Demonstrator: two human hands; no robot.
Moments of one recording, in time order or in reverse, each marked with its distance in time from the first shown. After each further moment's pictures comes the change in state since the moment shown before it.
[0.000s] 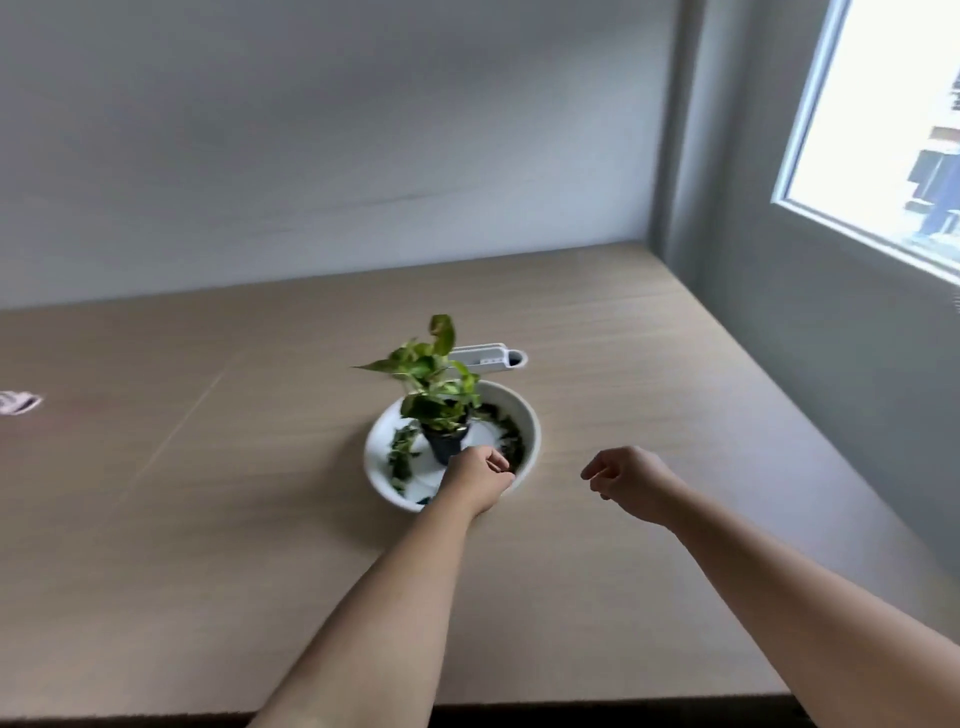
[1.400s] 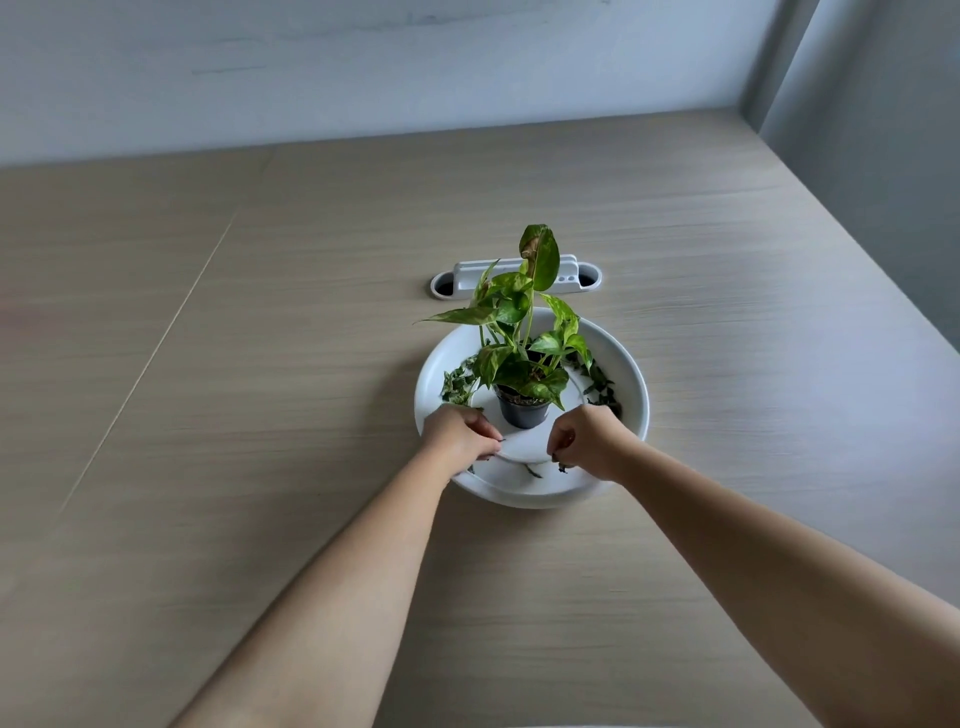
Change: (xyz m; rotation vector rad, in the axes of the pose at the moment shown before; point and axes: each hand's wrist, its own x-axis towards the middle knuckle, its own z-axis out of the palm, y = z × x) left_hand 0.134 -0.134 -0.069 -0.190 -0.122 -0.153; right_hand 0.154 -0.075 0.150 -0.214 -0.188 -0.059
